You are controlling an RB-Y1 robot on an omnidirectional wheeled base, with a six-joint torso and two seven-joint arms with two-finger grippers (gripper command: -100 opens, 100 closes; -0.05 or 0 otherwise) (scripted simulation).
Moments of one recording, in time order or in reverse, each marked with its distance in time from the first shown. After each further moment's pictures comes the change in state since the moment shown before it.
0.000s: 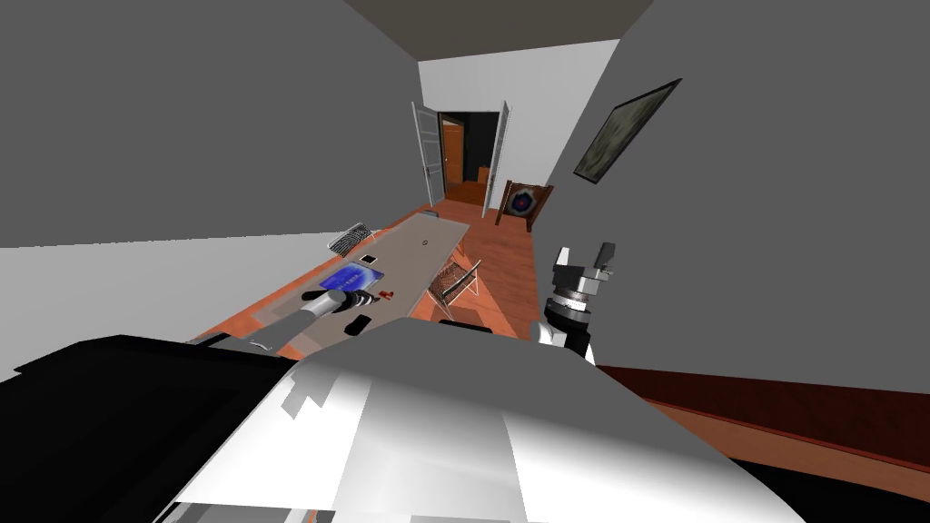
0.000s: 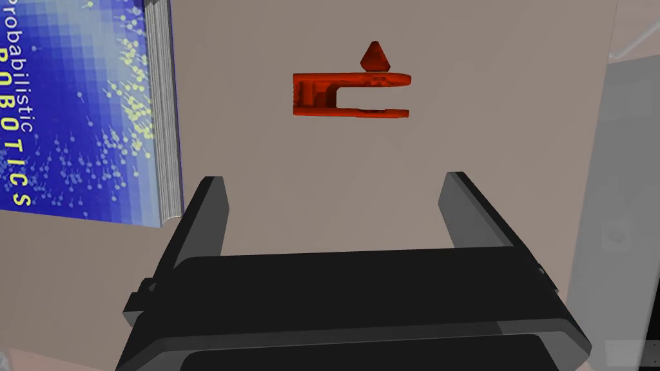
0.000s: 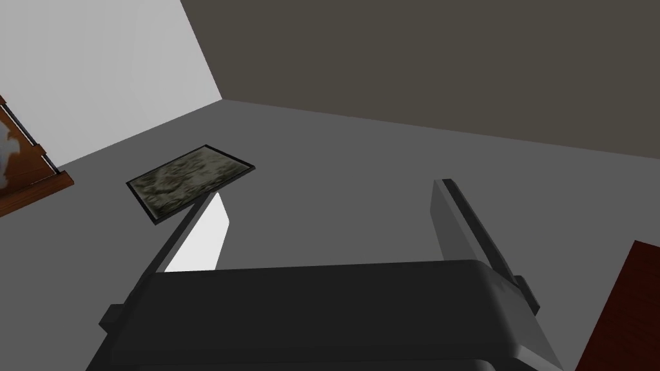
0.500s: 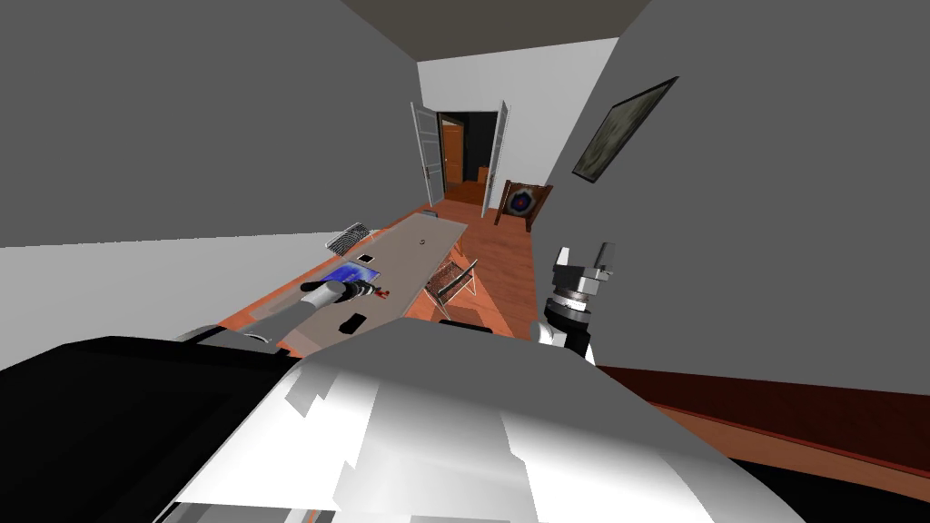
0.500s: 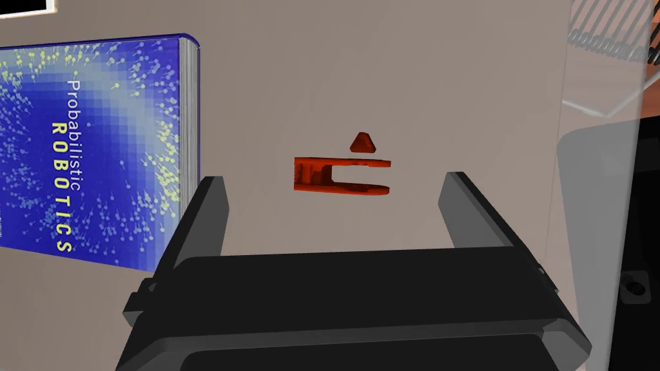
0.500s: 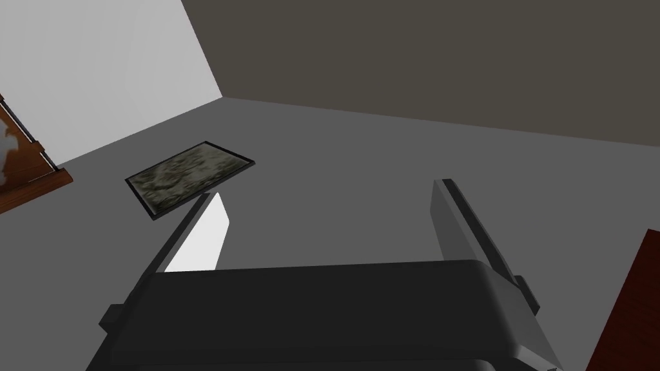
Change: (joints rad) left arm -0.041 0.034 0.022 -0.037 0.035 -0.020 -0.006; right arm 0.000 0.000 0.000 0.000 0.000 0.000 0.000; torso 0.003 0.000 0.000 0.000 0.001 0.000
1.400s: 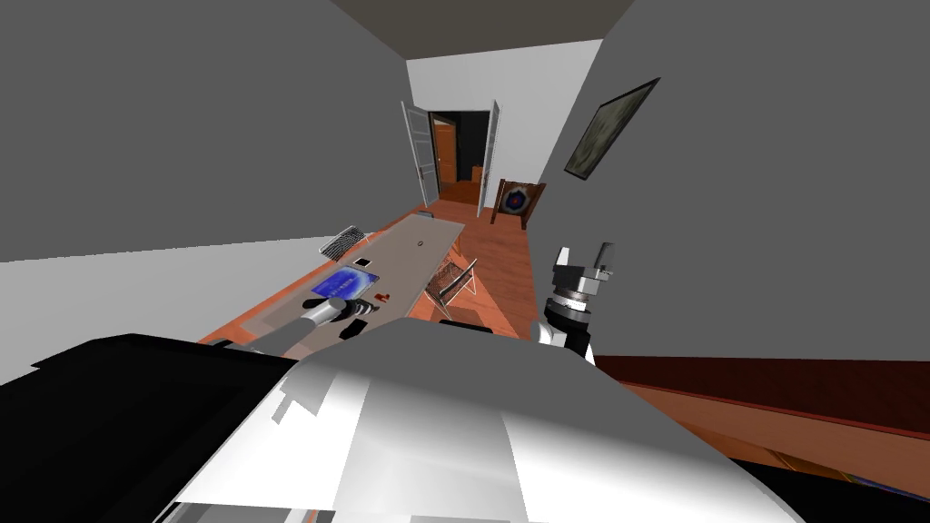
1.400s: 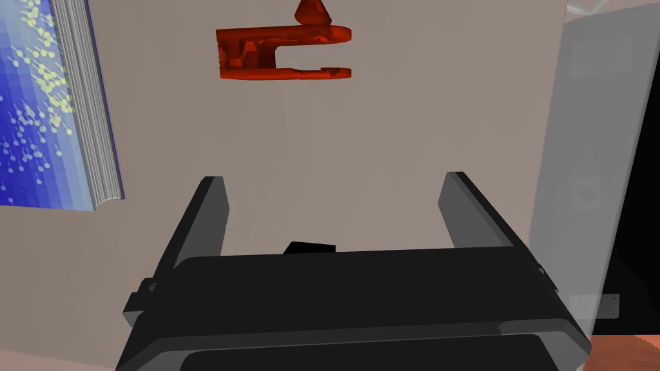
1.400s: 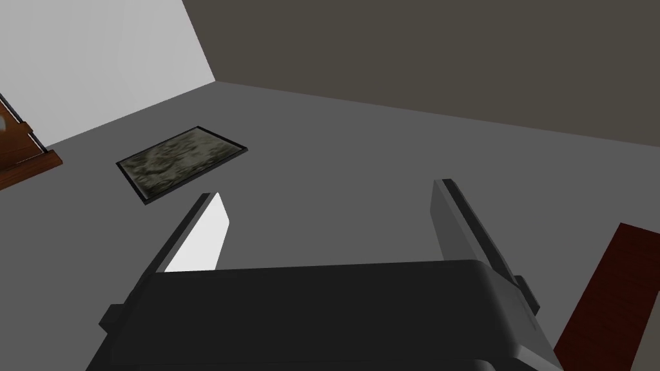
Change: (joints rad) left arm 0.080 -0.068 -0.033 0.066 -0.065 0.055 0.033; right arm 0.000 0.000 0.000 0.000 0.000 0.000 0.000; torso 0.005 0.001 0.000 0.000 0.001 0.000
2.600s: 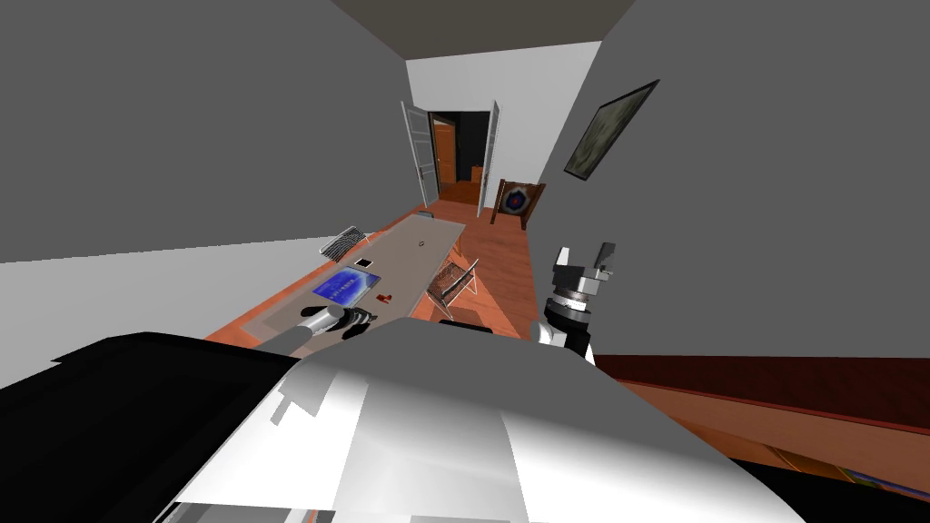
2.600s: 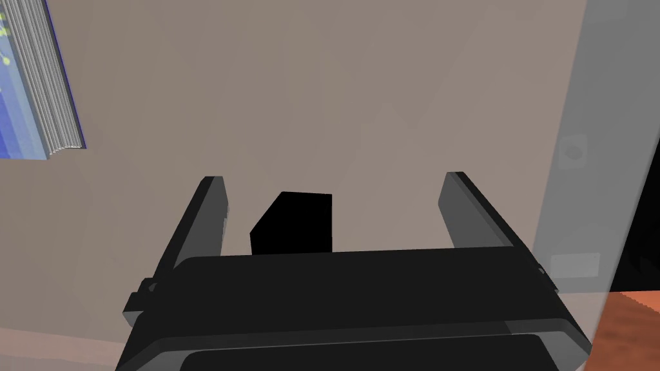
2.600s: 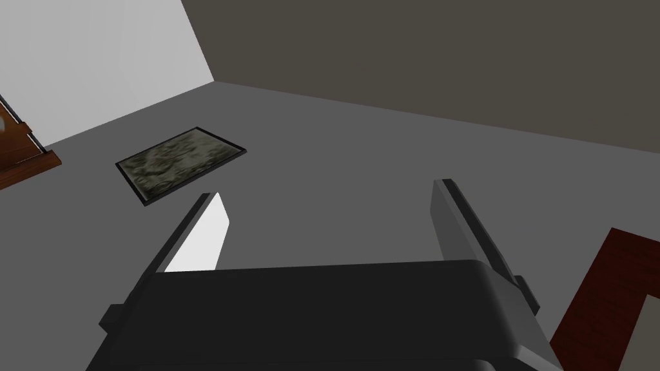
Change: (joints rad) left arm 0.050 -0.018 -0.013 0.010 -0.024 0.019 0.016; right arm 0.000 0.000 0.000 0.000 0.000 0.000 0.000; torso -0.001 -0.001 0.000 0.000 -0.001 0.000
